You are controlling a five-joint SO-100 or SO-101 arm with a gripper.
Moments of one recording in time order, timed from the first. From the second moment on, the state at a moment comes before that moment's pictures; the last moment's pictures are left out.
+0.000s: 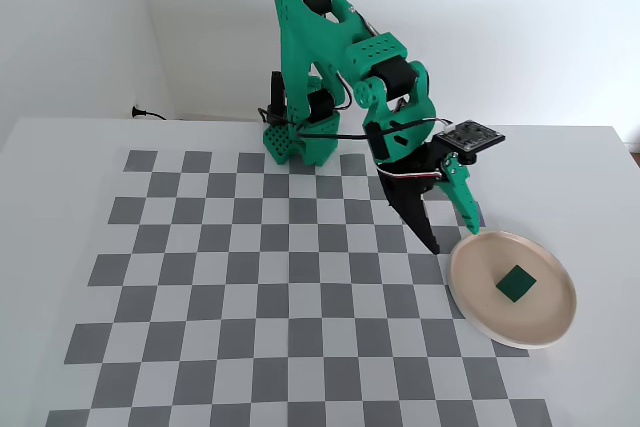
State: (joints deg) arm -31.9 122.3 122.9 39.6 -81.9
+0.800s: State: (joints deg) arm -14.9 173.1 163.2 40.7 -65.6
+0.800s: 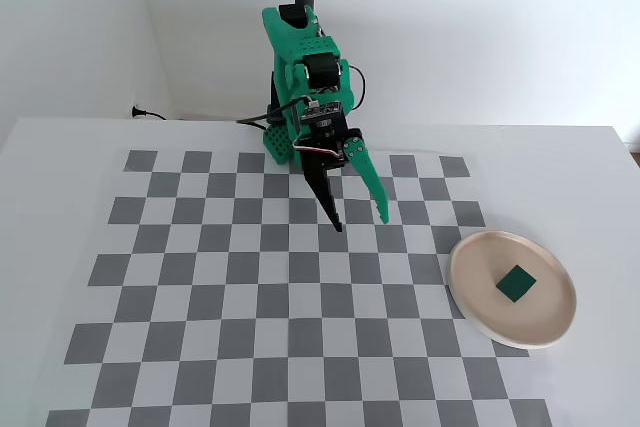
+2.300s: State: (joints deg) arm 3.3 190.3 178.2 54.4 0.4
